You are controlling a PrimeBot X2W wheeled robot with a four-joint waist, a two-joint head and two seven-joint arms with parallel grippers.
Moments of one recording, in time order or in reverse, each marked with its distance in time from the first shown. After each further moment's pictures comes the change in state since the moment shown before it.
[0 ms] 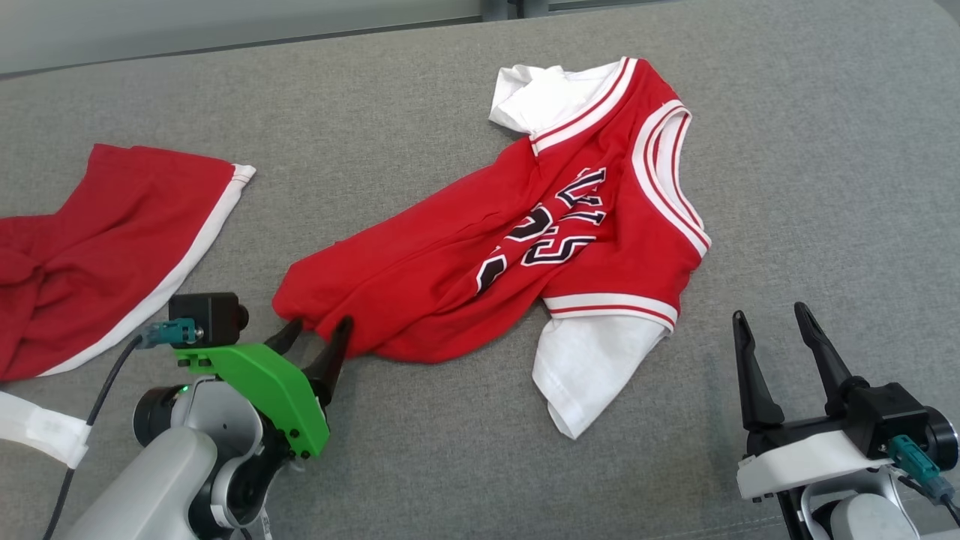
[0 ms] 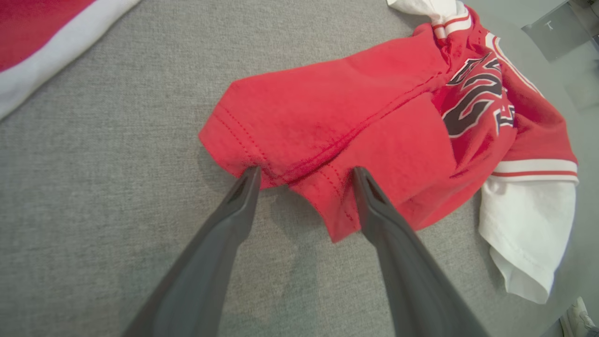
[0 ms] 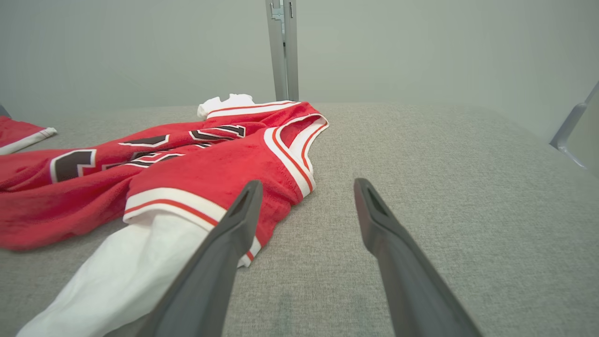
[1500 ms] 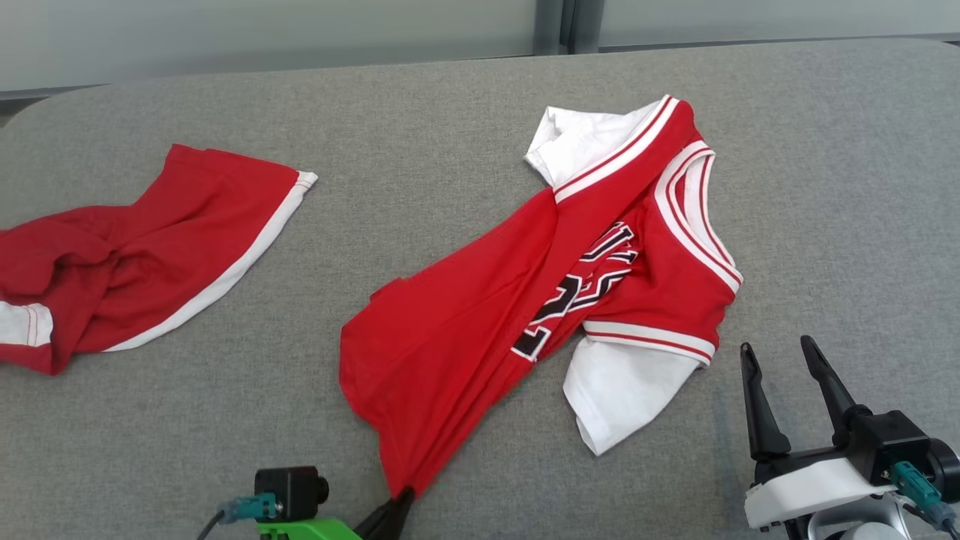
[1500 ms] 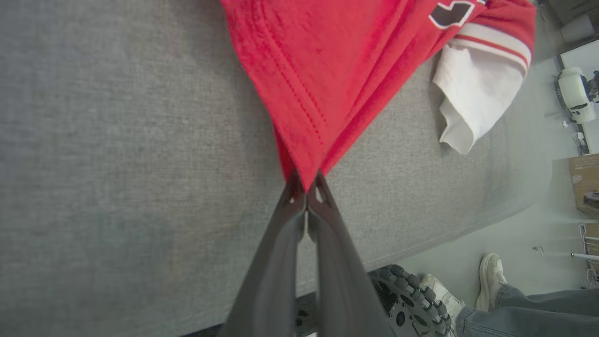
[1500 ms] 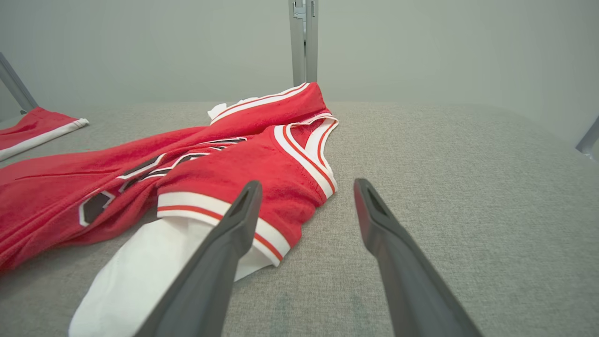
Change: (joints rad) left arm 0.337 -0.039 -0.099 -0.133 -0.049 0.014 -0.111; right arm 0.063 0.001 -0.017 0.007 -0.007 0.000 0.000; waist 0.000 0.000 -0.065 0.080
